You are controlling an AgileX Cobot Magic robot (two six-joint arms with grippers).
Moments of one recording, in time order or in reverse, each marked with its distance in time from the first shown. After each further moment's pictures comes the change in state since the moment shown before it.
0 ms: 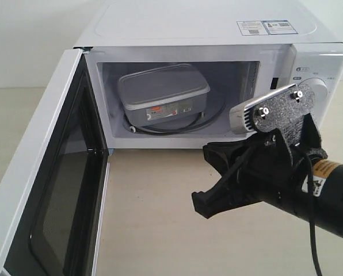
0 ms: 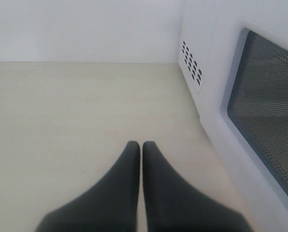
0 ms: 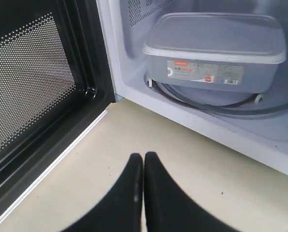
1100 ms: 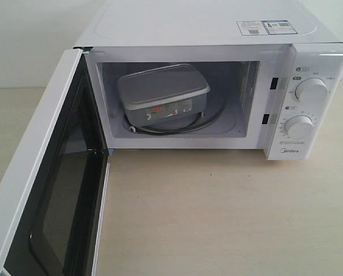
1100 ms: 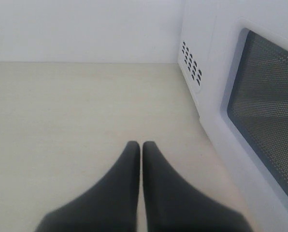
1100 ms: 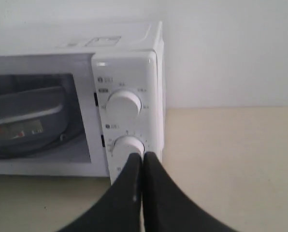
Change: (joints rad) left arm 0.000 0.000 0.000 0.000 0.000 0.000; right arm -0.753 -1.020 0.278 0.003 0.517 -0.072
